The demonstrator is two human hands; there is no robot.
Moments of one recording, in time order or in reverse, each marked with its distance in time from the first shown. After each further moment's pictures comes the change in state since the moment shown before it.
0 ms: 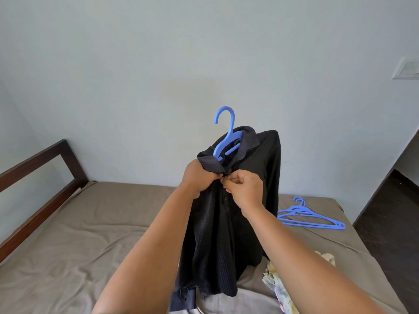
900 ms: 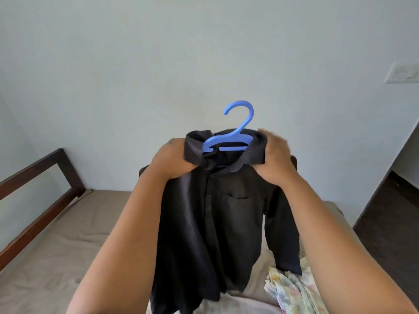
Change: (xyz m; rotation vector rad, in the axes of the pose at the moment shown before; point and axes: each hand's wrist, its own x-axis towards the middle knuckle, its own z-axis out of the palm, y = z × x) left_hand 0.009 0.040 -0.077 0.581 0.025 0.406; right_hand 0.076 -0.040 -0.079 -0.659 -0.025 -0.367
